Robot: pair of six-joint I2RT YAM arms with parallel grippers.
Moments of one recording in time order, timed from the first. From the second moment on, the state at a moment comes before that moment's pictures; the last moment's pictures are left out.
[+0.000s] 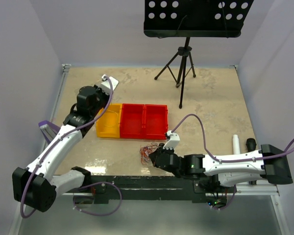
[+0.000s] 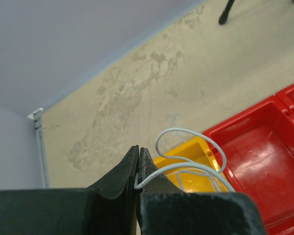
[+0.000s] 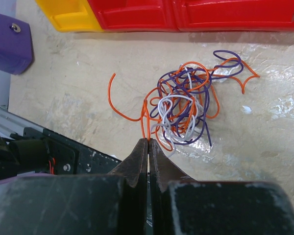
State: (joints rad) left arm -0.34 1.08 0.90 -0.08 -0.07 0.39; right arm 1.45 1.13 0.60 -0.18 0.68 1.23
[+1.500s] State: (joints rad) left arm -0.31 1.20 1.04 -0.47 0.29 0.19; right arm 1.45 1.13 0.60 -0.17 0.66 1.24
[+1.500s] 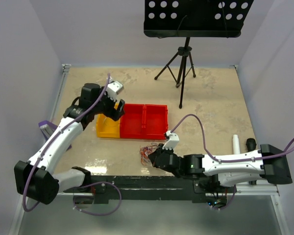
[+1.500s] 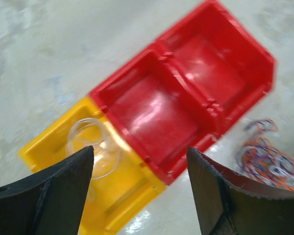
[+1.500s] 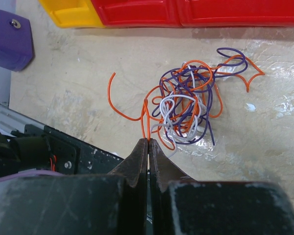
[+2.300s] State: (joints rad) left arm -0.51 1.18 0.96 -0.60 0.91 0.54; right arm 1.45 0.96 0.65 -0.08 0.66 1.00
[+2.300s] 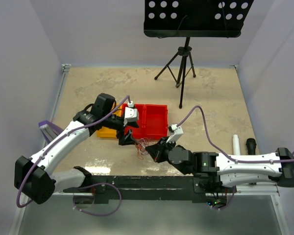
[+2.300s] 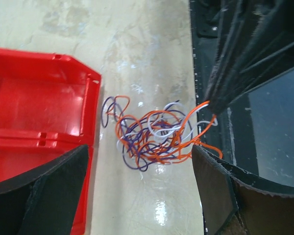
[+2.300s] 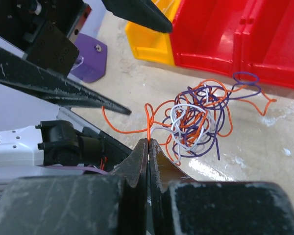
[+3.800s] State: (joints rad) left arm -0.52 1.07 1.35 -0.93 0.99 0.64; right arm 1.44 0.98 0.60 0.02 0.63 0.97
